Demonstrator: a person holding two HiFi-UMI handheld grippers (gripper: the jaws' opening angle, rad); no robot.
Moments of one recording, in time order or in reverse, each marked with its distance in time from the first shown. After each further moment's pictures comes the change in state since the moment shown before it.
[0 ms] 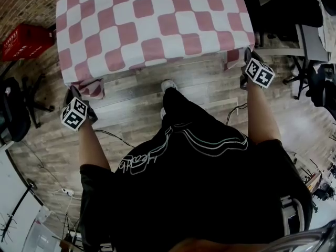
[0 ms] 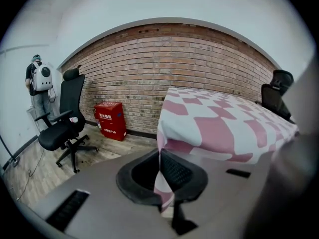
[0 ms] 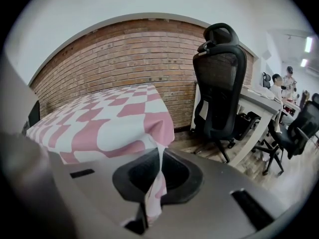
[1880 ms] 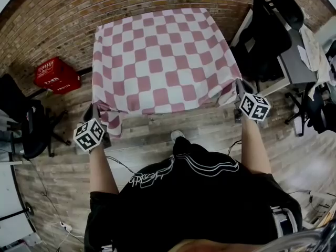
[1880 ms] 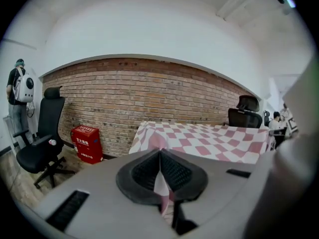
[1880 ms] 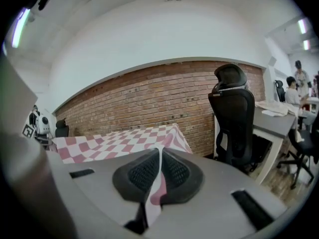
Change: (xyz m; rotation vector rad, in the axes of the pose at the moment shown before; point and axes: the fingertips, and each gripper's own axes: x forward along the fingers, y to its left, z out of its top) left arm -0.166 -0.088 0.112 0.074 -0.234 -0.263; right arm -0.170 0.067 0.095 0.009 -0.335 0.249
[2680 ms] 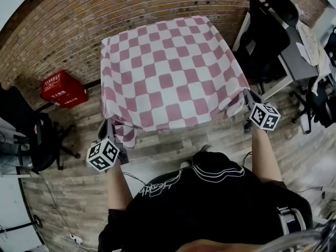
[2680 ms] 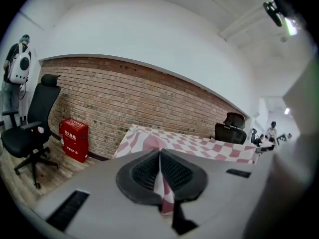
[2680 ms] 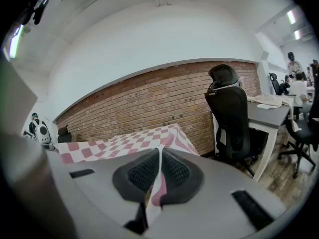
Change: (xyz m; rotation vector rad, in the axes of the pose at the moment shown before) left arm -0.041 -0.027 0.005 -0.107 -0.078 -0.144; right arm -0.042 0.018 -0.009 0.080 -0.016 0.006
